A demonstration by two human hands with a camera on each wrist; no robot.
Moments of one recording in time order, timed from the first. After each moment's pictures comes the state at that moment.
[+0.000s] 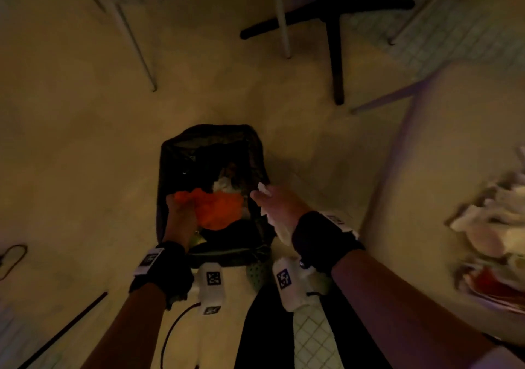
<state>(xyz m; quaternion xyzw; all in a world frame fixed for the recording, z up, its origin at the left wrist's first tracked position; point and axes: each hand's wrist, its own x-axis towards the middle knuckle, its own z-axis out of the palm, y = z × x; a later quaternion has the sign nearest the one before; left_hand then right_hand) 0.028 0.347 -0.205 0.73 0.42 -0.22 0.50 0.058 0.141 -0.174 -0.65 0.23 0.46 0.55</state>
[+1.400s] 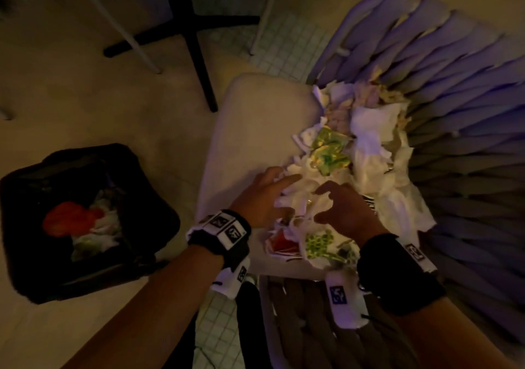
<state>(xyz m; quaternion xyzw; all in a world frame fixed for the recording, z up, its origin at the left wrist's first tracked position) 0.029 -0.087 -0.135 0.80 -0.30 -0.38 0.36 -0.030 -0.261 -0.047 -0.86 0.27 0.36 0.24</state>
